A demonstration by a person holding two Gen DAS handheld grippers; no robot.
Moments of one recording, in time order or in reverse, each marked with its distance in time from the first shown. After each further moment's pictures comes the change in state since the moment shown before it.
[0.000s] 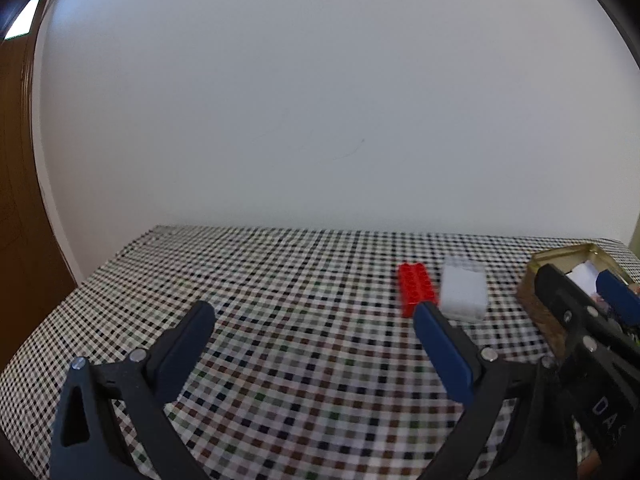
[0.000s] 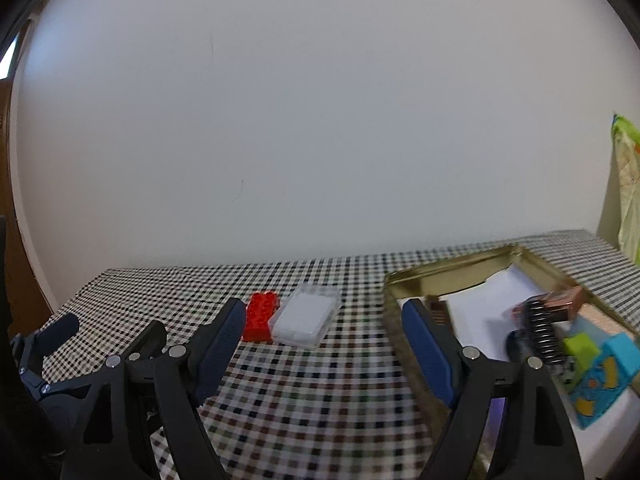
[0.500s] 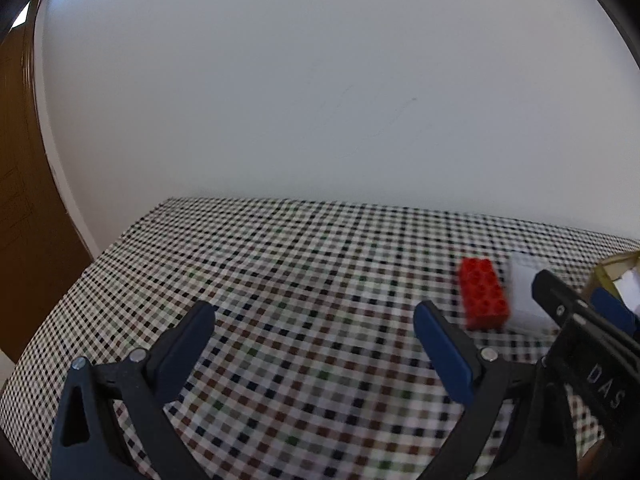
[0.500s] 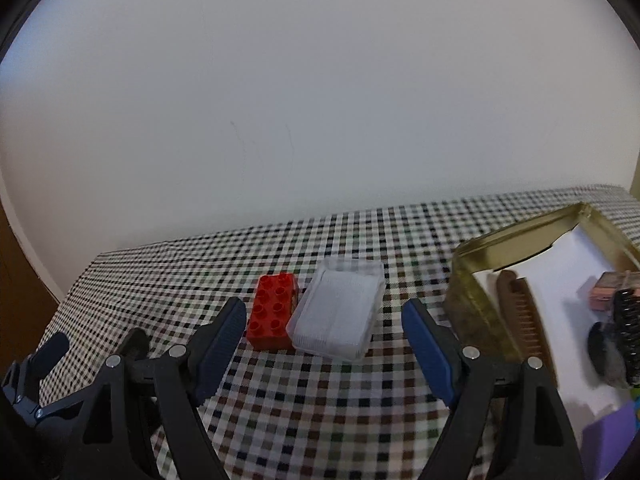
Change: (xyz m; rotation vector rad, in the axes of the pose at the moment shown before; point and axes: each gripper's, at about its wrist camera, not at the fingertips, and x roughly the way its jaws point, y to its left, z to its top) left arm 0.057 0.015 0.015 -0.019 0.148 0.094; right arm 0.092 0.013 0.007 0.073 0.239 0.024
